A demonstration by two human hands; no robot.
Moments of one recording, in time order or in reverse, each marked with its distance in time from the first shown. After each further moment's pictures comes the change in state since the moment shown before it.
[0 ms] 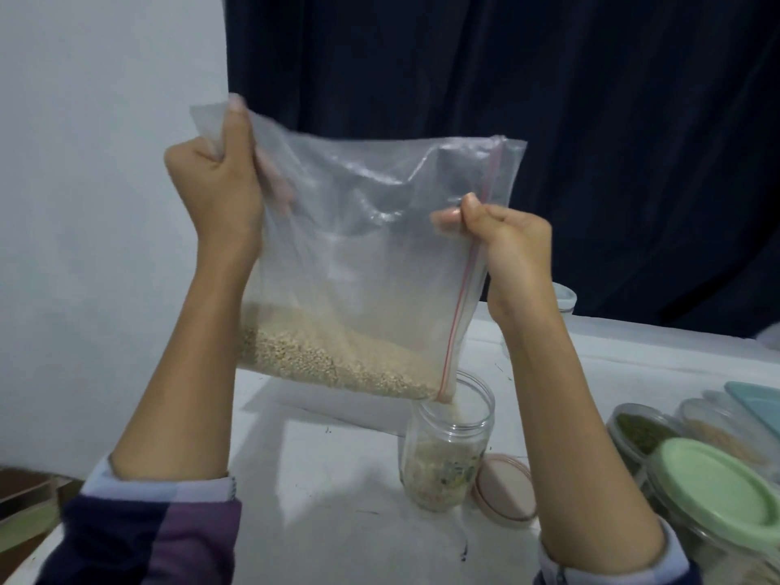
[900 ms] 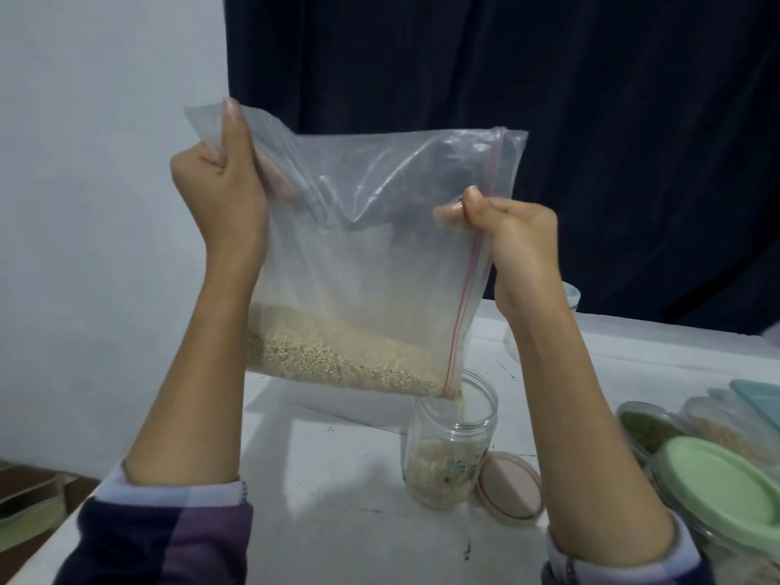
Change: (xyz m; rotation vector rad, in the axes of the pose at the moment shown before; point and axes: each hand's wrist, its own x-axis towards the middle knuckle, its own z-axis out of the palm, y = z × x) left_hand -0.003 -0.008 -0.001 0.026 -0.008 0.022; right_hand 0.004 -0.001 -0.003 -0.042 -0.039 -0.024
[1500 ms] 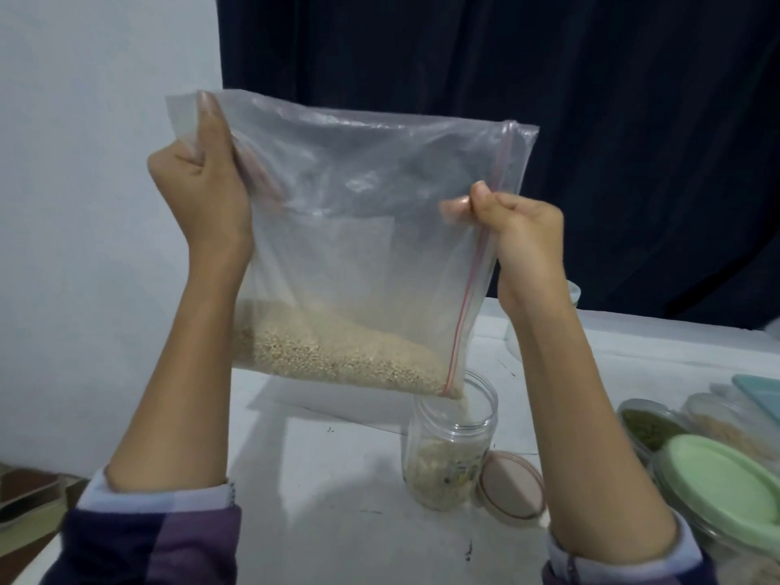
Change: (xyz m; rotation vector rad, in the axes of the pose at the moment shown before) left_hand 0.001 0.007 -0.002 -0.058 0.029 -0.003; right_hand 0.004 0.001 -0.004 0.055 0.007 -0.028
